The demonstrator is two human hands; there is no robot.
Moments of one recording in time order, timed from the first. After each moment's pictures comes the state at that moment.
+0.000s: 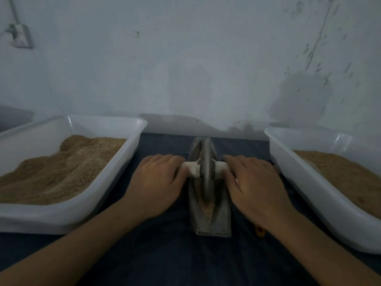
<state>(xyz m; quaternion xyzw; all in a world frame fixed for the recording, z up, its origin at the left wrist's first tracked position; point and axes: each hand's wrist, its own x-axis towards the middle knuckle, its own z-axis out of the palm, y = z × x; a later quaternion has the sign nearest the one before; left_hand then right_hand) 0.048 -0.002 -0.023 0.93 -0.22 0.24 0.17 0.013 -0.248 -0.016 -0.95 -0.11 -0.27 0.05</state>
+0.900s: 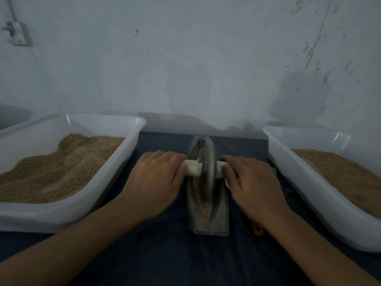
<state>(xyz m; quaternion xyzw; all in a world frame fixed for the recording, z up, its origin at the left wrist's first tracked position) 0.045 0.000 -0.020 0.92 -0.25 0.29 0.11 0.024 -0.255 -0.026 -0.95 -0.11 -0.29 0.11</state>
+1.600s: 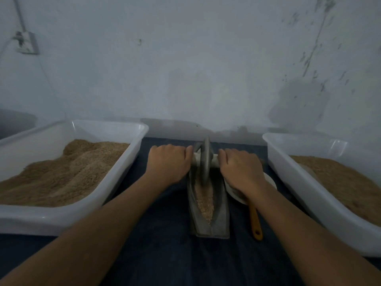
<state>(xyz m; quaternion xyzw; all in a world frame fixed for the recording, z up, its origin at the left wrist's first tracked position) 0.111 -0.030 0.002 0.95 -0.14 0.26 -0.02 0.090 -0.242 -0.003 -0.97 -0.04 -0.24 0.05</state>
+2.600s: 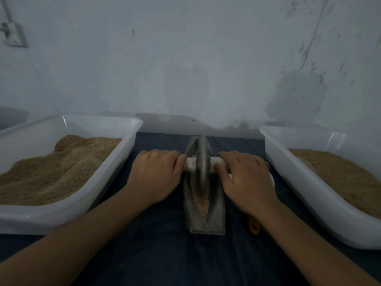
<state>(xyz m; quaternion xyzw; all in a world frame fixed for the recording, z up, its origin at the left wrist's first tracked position) 0.069 -0.014 -0.014 0.94 -0.19 0.28 0.09 0.038 -0.251 -0.024 -0.95 -0.09 -0.28 0.08</state>
